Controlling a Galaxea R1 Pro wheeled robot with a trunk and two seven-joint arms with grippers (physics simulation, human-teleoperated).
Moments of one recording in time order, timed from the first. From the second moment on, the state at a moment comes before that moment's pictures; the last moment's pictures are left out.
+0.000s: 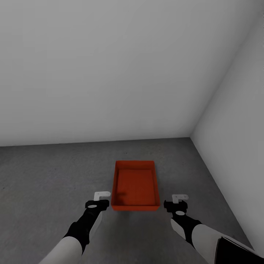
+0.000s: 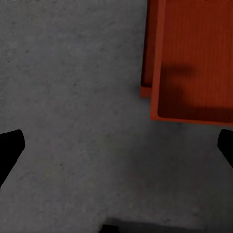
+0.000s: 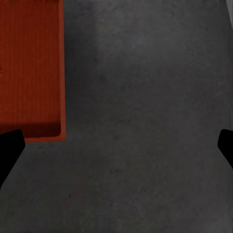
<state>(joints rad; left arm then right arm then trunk) -0.60 -0.15 0.02 -0.59 -0.05 0.26 0.26 -0.79 0.01 1.08 -0.11 -0.99 -0.18 -0.33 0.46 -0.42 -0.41</state>
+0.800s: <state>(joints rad) -0.60 -0.15 0.02 -0.58 -0.05 0.26 0.26 -0.79 0.01 1.08 -0.11 -0.99 -0.18 -0.33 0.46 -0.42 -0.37</state>
